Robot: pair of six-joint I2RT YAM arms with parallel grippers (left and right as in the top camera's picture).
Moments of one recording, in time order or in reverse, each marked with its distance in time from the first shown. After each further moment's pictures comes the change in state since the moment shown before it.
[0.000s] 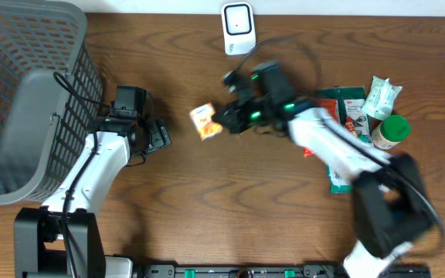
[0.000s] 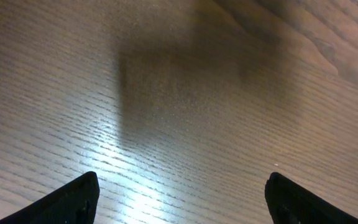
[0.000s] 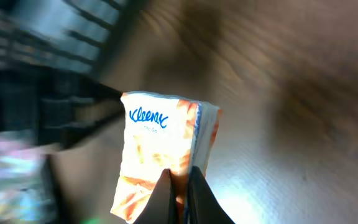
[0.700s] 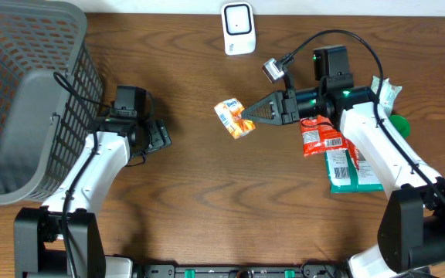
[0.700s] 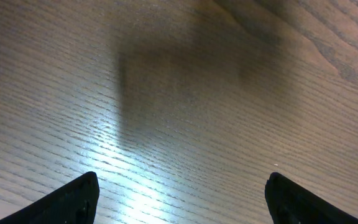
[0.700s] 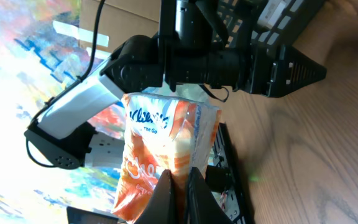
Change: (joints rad) left arm 0.000 0.000 0.000 0.000 0.000 0.000; right arm -0.228 -0.109 0.004 -0.188 -0.758 0.051
